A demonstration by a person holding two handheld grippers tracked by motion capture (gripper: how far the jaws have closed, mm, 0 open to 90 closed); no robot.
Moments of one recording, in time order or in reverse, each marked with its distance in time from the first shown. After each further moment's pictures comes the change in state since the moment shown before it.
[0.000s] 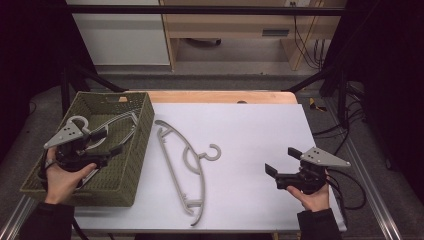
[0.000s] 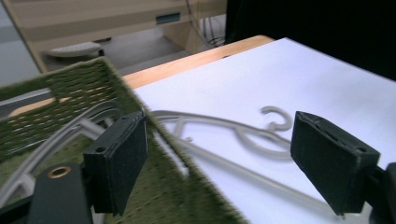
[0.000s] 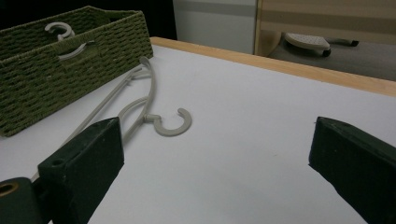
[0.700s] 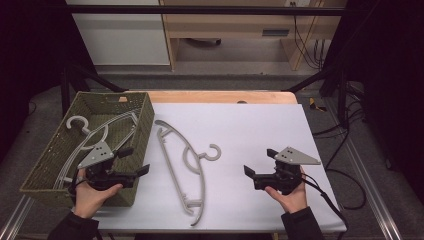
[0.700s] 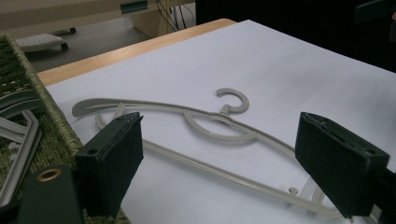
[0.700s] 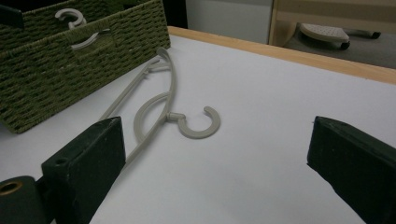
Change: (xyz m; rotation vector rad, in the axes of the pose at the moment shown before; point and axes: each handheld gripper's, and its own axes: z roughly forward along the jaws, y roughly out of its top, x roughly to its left) left arm -0.051 -0.026 0.032 0.038 -0.088 0.030; right arm 0.037 0.000 0.039 0.043 0.032 -0.015
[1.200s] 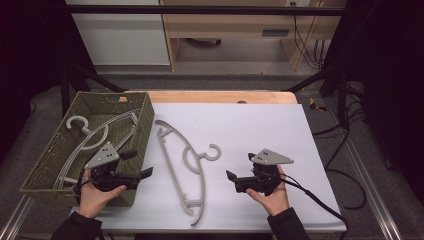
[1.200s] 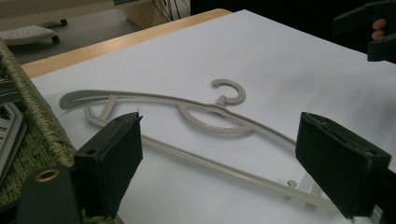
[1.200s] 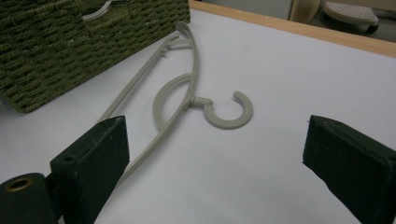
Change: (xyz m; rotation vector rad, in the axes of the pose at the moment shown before) left arm 0.000 -0.006 0.009 0.029 -0.025 0.003; right arm 0.028 -0.006 0.037 0.091 0.042 -0.035
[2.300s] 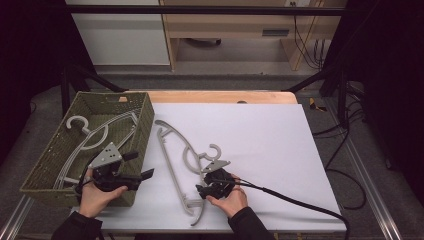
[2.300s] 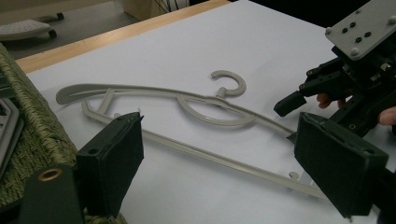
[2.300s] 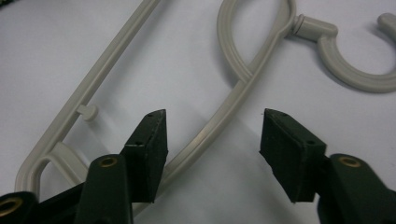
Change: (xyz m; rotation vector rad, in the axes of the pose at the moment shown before) left arm 0.000 -0.001 0.003 0.034 0.000 0.015; right arm 0.062 -0.025 0.106 0.341 0.052 -0.092
